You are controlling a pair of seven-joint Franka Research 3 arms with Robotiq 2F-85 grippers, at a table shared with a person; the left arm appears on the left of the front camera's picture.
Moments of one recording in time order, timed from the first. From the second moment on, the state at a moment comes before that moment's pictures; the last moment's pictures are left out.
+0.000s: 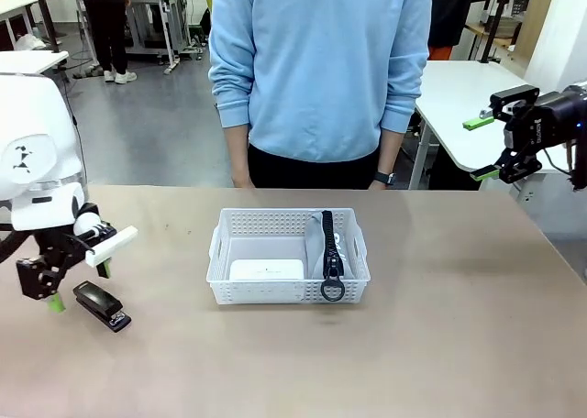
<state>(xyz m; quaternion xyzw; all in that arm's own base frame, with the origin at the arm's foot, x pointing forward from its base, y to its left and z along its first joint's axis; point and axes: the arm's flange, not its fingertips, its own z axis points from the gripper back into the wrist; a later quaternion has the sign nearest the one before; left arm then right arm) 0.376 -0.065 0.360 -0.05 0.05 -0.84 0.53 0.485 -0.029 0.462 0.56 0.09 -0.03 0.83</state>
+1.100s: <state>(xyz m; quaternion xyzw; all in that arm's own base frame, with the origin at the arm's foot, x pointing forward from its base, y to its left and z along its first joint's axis) 0.388 -0.065 0.302 -0.08 0.04 -0.84 0.54 0.485 -0.029 0.462 0.56 0.09 -0.03 0.83</state>
